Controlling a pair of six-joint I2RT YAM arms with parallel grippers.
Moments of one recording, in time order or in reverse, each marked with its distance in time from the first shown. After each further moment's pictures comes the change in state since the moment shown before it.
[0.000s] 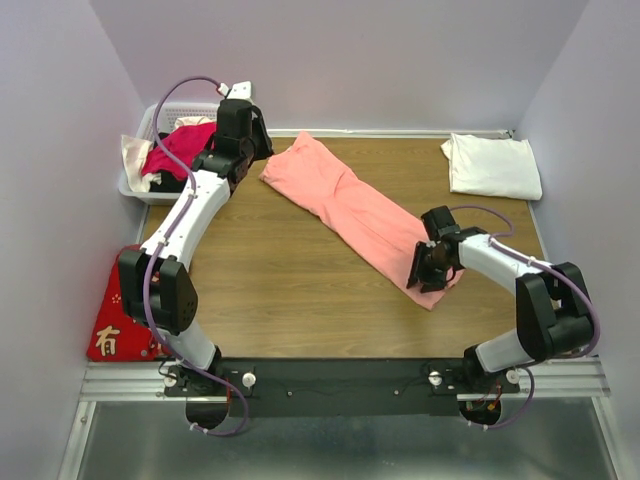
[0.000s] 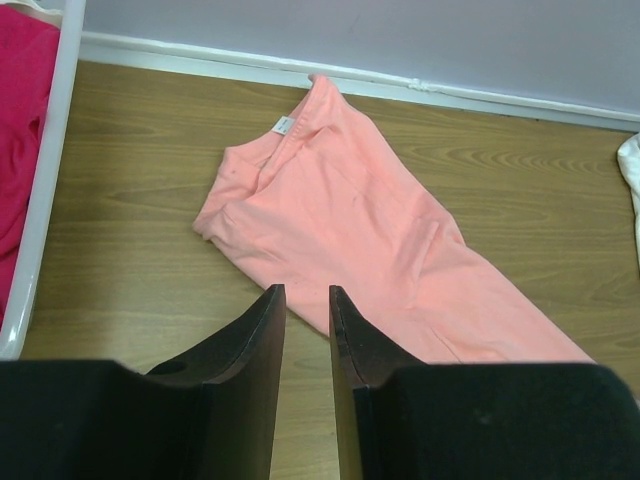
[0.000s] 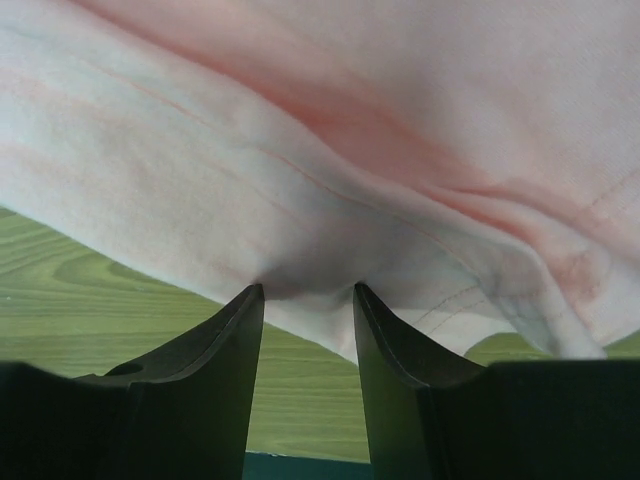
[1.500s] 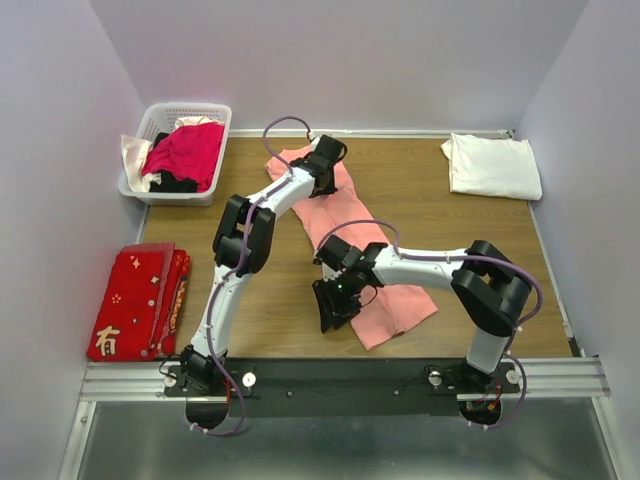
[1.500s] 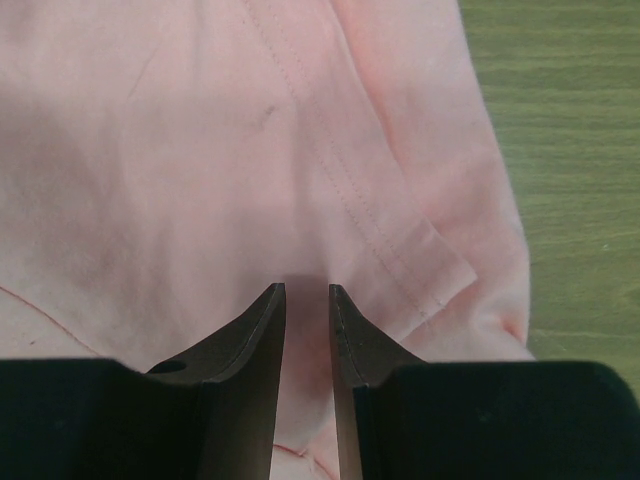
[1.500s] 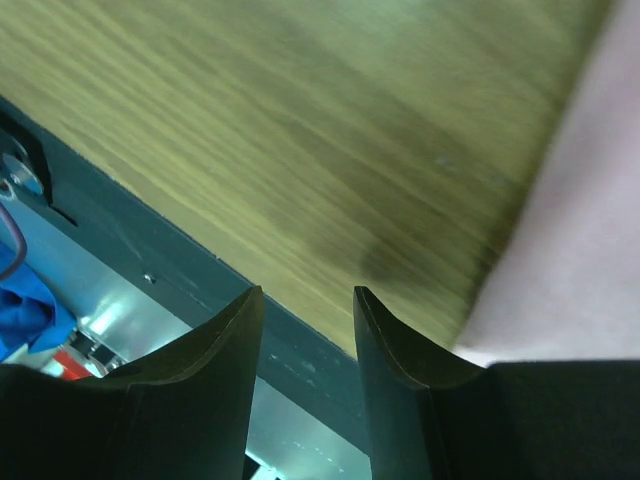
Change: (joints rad) left arm -0.240 0.746 0.478 -0.180 -0.154 -0.129; right arm 0.676 0.322 0.311 0.078 -0.331 0.018
